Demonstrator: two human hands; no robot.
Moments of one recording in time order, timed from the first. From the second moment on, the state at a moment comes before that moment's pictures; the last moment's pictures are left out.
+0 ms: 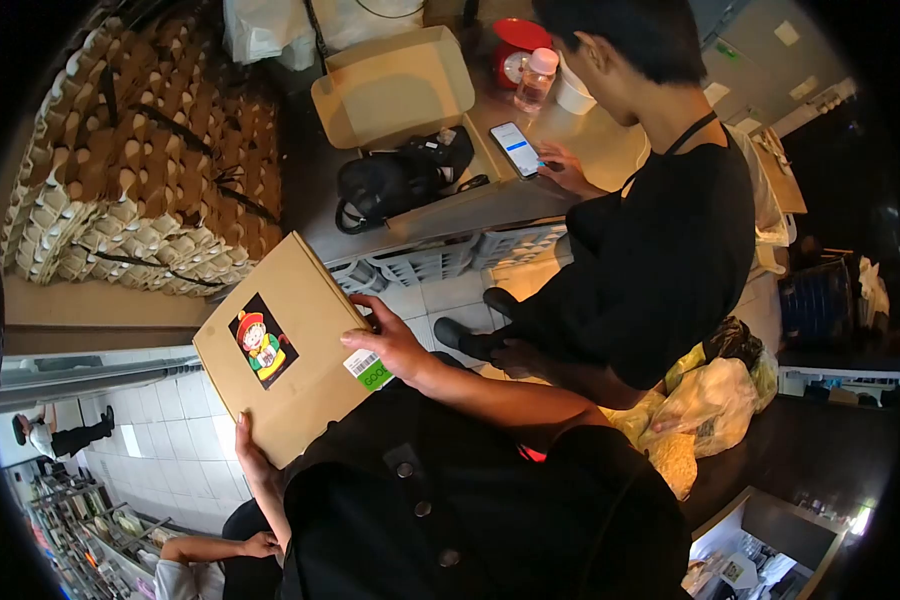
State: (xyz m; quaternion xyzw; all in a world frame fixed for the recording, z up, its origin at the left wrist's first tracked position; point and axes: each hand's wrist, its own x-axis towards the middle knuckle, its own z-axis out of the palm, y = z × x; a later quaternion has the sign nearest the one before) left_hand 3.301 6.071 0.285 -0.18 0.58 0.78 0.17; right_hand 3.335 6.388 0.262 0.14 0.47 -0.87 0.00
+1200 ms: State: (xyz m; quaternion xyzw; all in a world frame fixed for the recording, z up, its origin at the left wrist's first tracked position) left_hand 3.310 6.046 0.270 -0.25 0.56 0.79 0.08; right_hand 3.297 6.374 0.258 0.09 0.52 -0.85 0.05
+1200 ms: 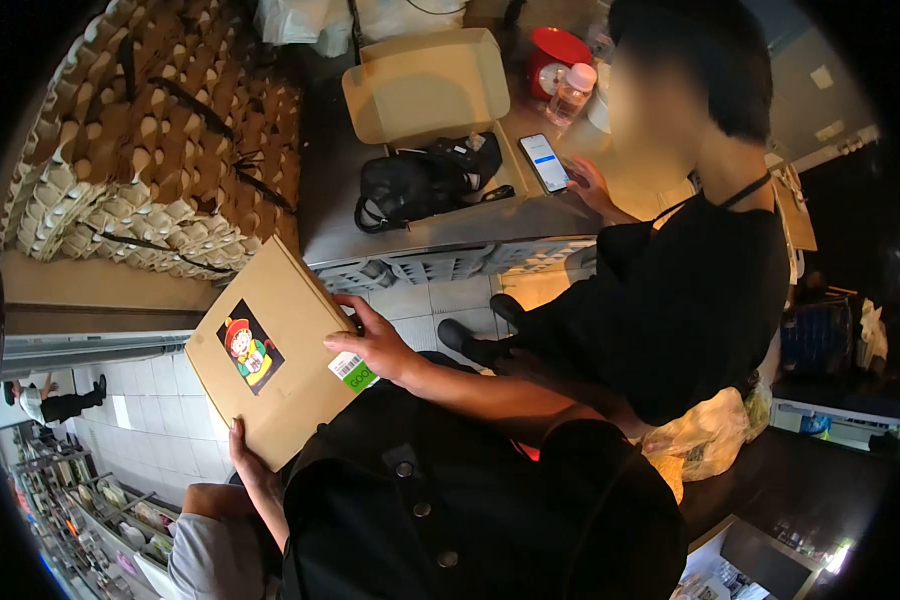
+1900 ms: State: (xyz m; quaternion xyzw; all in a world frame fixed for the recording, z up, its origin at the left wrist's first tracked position) left_hand 3.295 5.958 0.250 -0.28 0.52 0.80 0.03; right_hand 3.237 6.287 0.249 0.05 0.57 -0.82 0.07
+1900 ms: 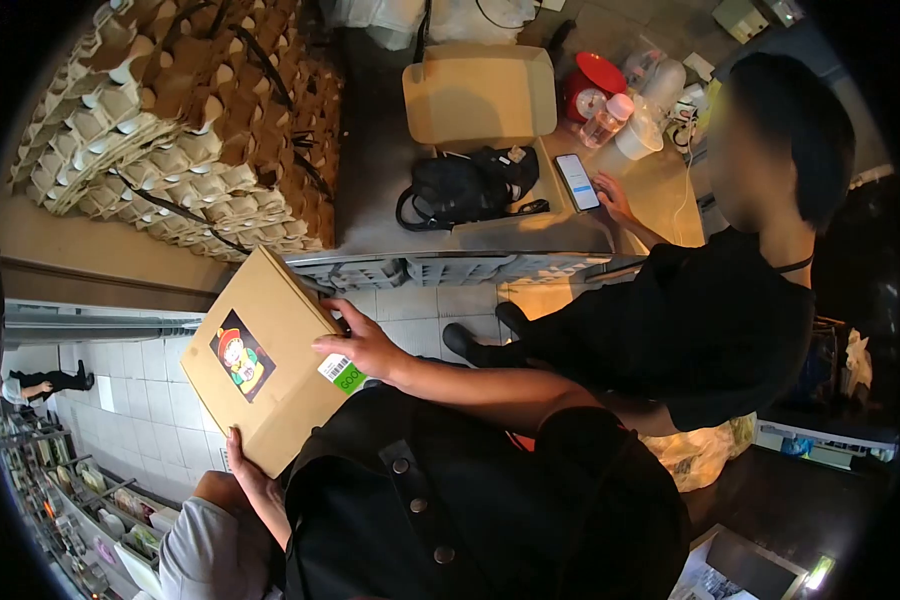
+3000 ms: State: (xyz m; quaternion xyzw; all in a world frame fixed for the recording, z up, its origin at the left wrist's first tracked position) left_hand 3.240 5.775 0.246 -0.22 0.46 0.86 0.04; right_hand 3.156 6.184 0.283 -0.11 0.74 -0.62 0.22
